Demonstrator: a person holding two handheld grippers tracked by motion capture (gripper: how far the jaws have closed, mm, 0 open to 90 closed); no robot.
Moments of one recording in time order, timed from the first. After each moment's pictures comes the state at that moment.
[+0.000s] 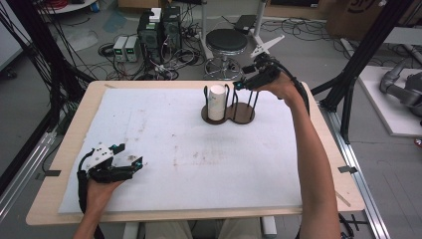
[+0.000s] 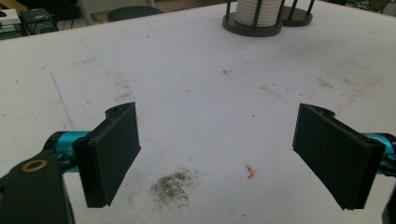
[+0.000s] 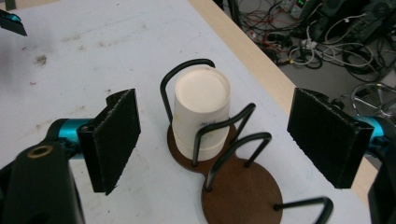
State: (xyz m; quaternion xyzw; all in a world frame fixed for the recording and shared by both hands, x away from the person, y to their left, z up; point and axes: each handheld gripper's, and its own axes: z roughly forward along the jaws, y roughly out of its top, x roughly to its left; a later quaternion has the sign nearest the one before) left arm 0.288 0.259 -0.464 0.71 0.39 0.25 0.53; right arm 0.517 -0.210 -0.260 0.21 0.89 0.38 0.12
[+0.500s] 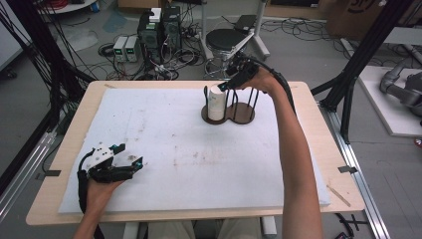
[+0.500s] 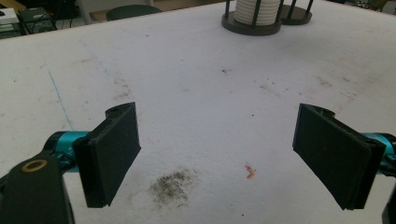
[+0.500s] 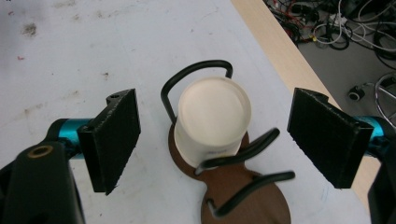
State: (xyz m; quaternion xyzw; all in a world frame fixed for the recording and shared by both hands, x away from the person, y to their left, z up) left arm 0.288 0.258 -0.464 0.71 0.39 0.25 0.52; right arm 0.546 -0.158 -0.272 0.18 0.93 0.31 0.09
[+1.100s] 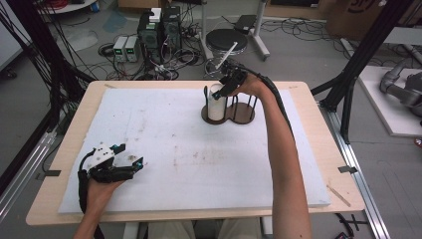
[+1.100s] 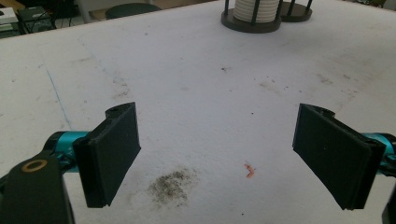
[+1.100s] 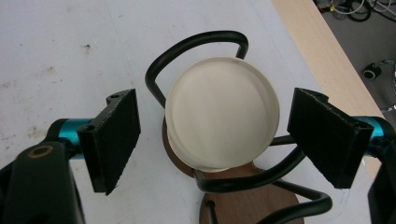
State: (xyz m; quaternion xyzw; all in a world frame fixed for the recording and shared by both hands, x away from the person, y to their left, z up) left arm 0.288 0.257 -0.464 0.72 0.39 0.25 0.52; right arm 0.561 -0.133 -0.308 0.17 0.95 0.24 0.07
